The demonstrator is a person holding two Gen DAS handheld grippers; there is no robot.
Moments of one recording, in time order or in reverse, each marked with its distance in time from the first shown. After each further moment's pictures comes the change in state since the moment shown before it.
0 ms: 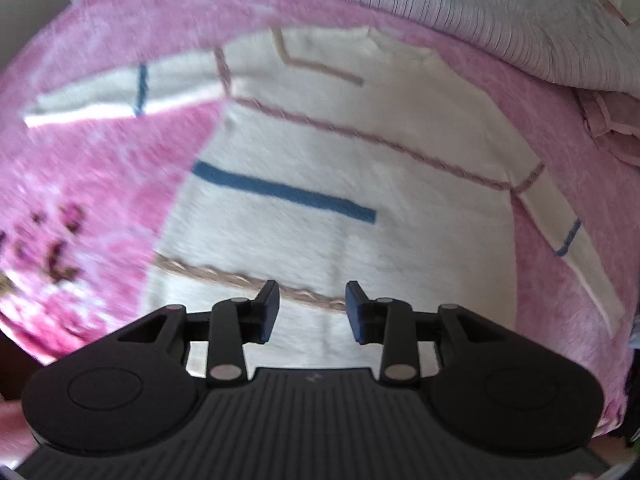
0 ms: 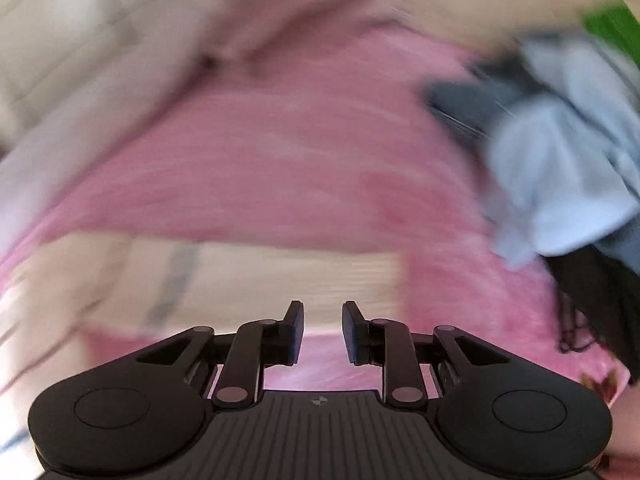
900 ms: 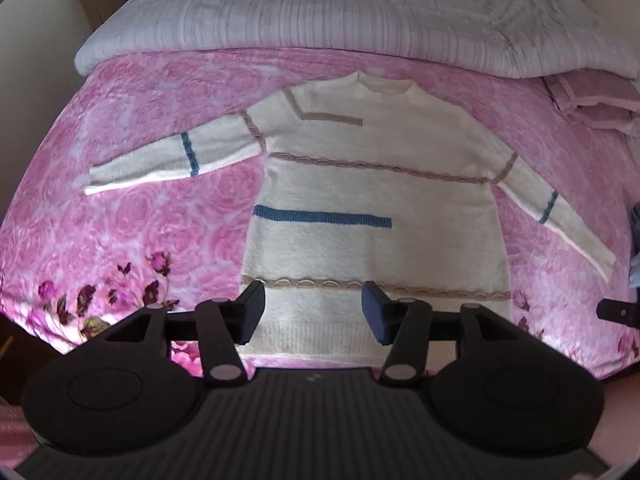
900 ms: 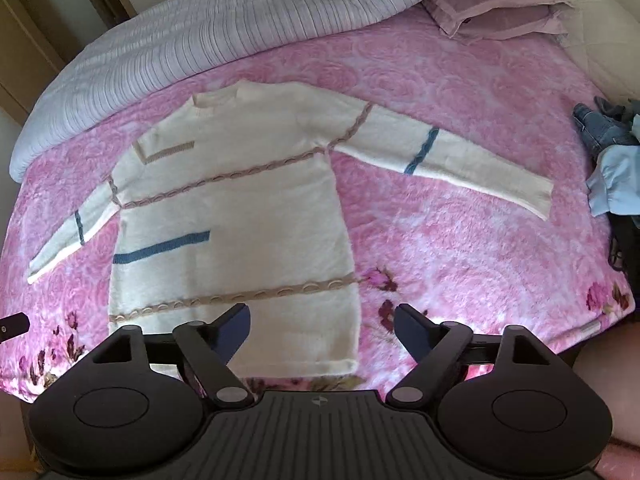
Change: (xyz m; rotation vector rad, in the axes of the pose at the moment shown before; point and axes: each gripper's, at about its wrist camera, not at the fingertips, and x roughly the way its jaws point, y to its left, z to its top) left arm -0.129 0.032 -0.011 0.173 -0.065 0.029; right arm -0.180 0.245 -0.130 -0.294 0.253 0.102
